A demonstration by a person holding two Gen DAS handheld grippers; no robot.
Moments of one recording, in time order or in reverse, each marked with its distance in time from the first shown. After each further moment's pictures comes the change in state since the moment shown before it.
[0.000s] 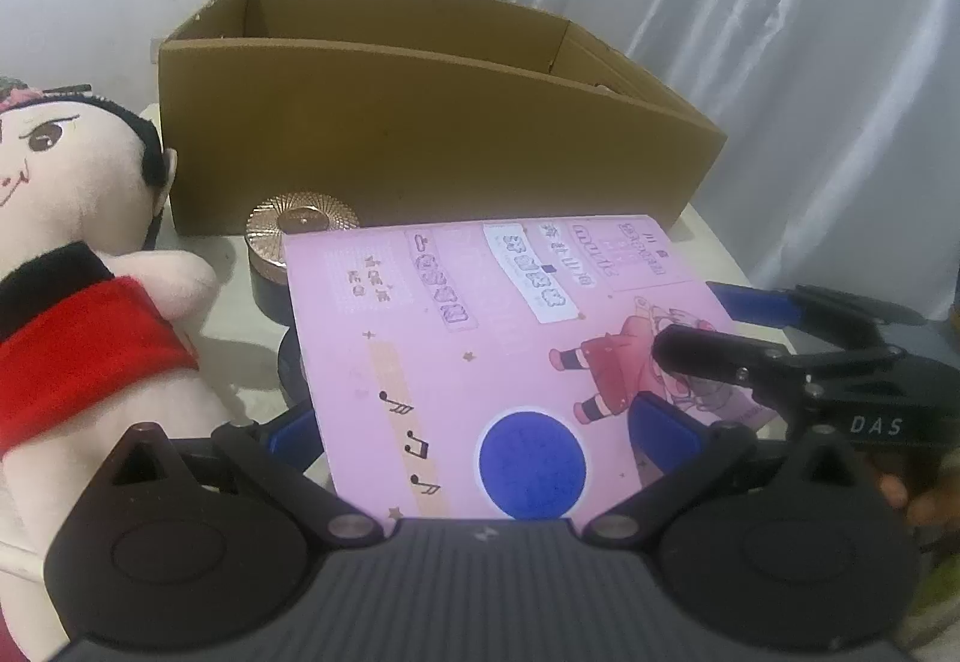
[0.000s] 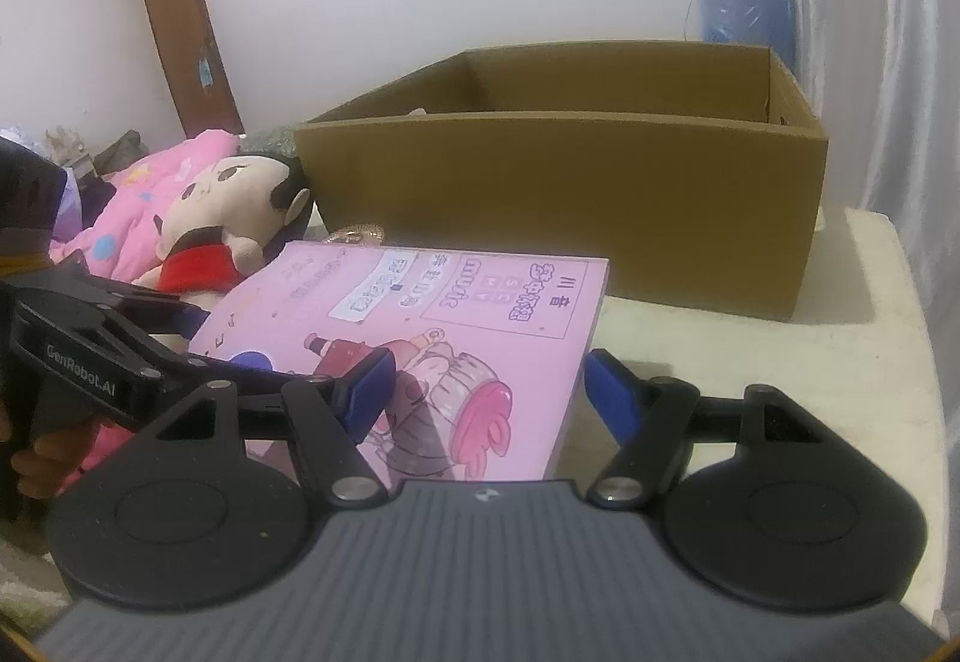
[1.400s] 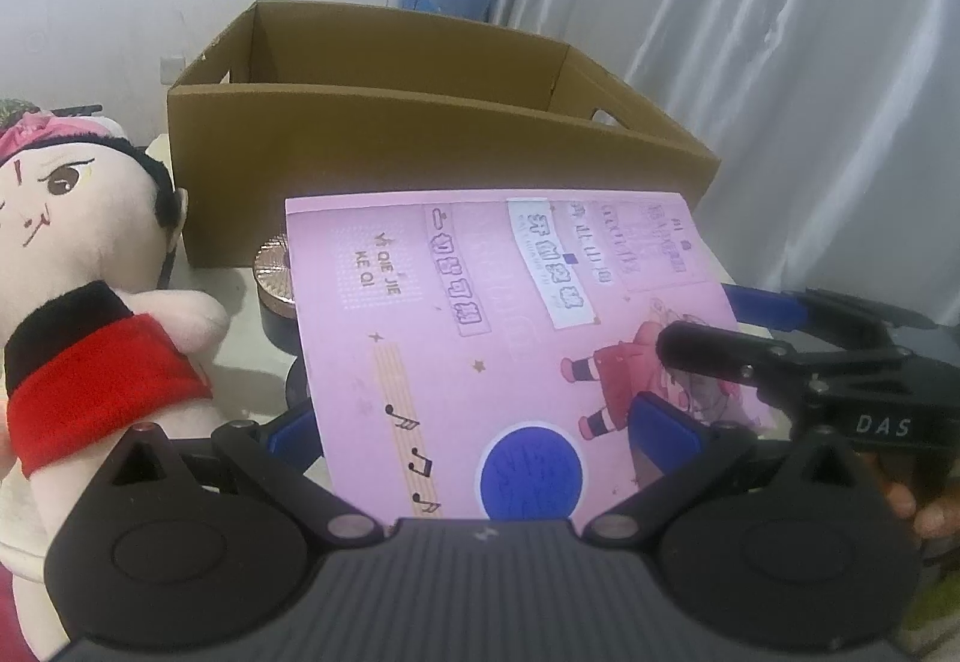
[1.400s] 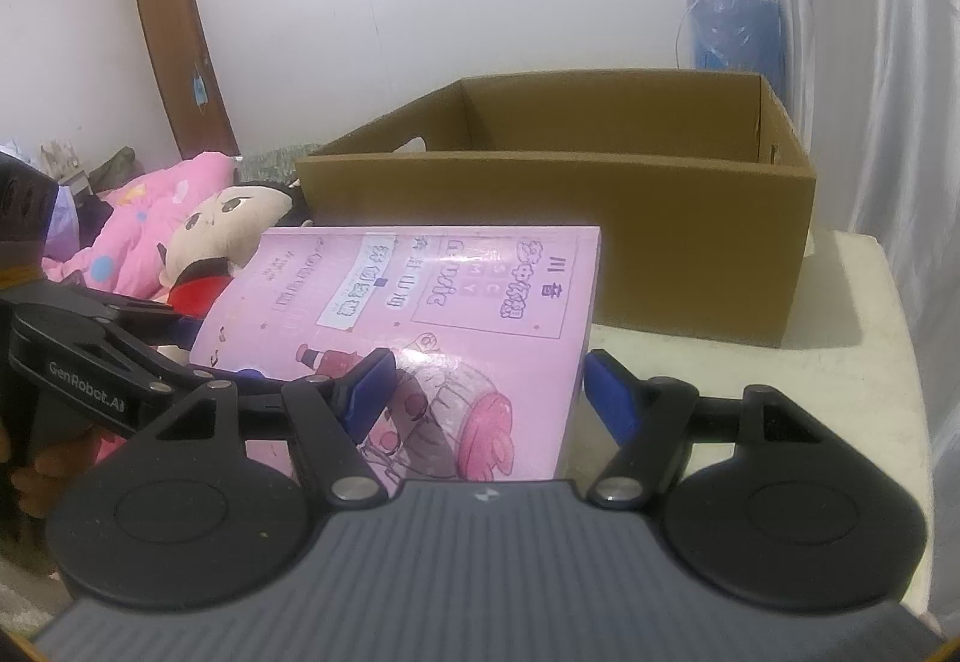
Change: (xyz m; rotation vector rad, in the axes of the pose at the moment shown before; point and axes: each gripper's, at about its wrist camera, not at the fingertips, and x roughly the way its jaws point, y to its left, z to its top) left arm -0.007 0.008 -0.003 0.008 -0.031 0.018; right arm -0.014 0.001 0.009 0.003 -0.040 -0.013
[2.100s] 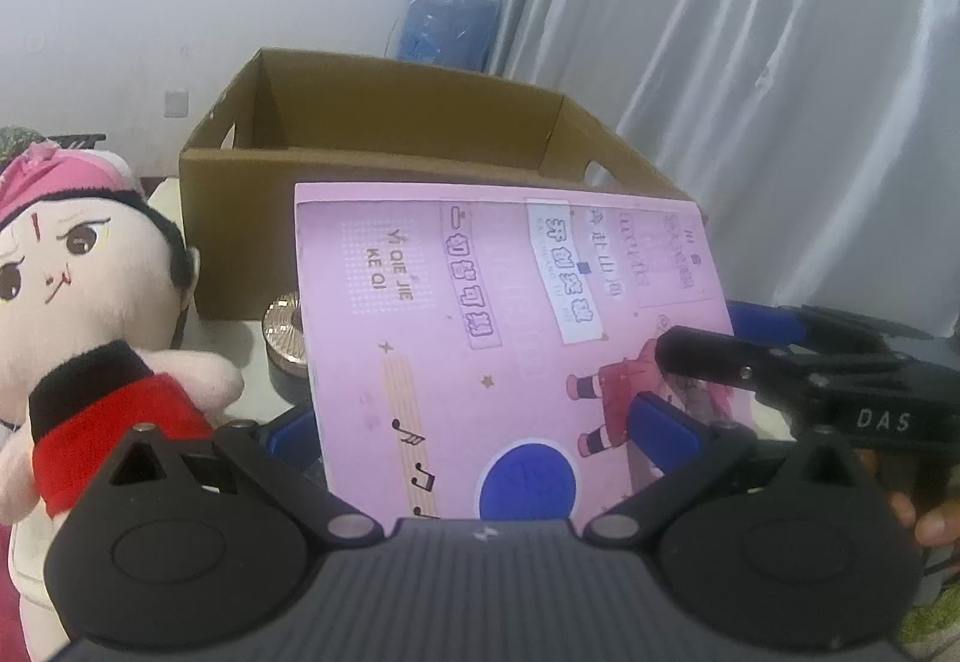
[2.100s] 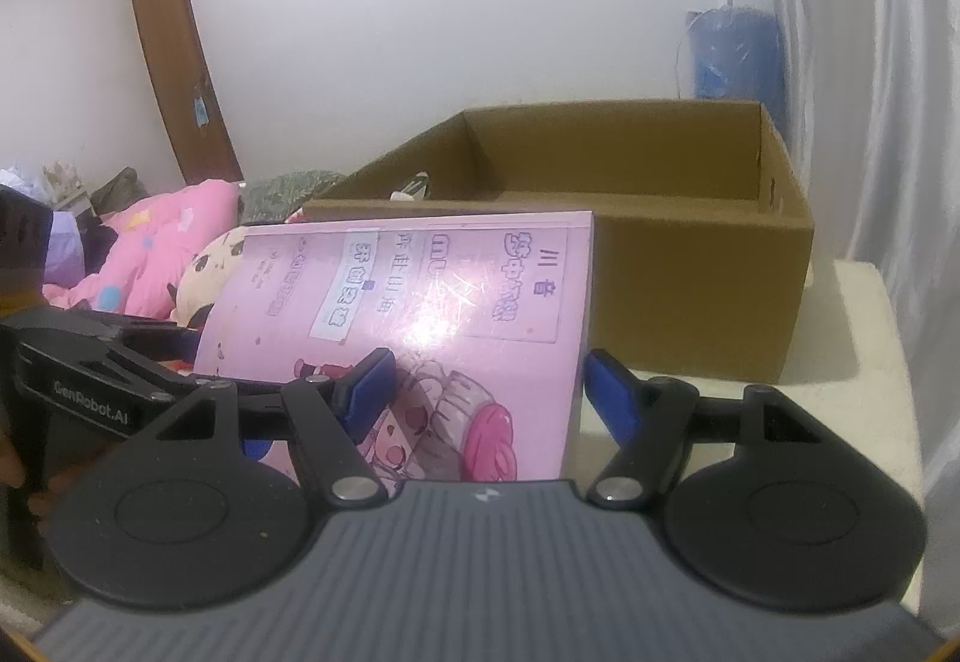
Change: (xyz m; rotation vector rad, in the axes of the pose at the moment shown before) left arm -0.014 -0.001 0.017 0.000 -0.082 -0.006; right arm -0.011 0.005 0.023 0.018 -0.033 0.003
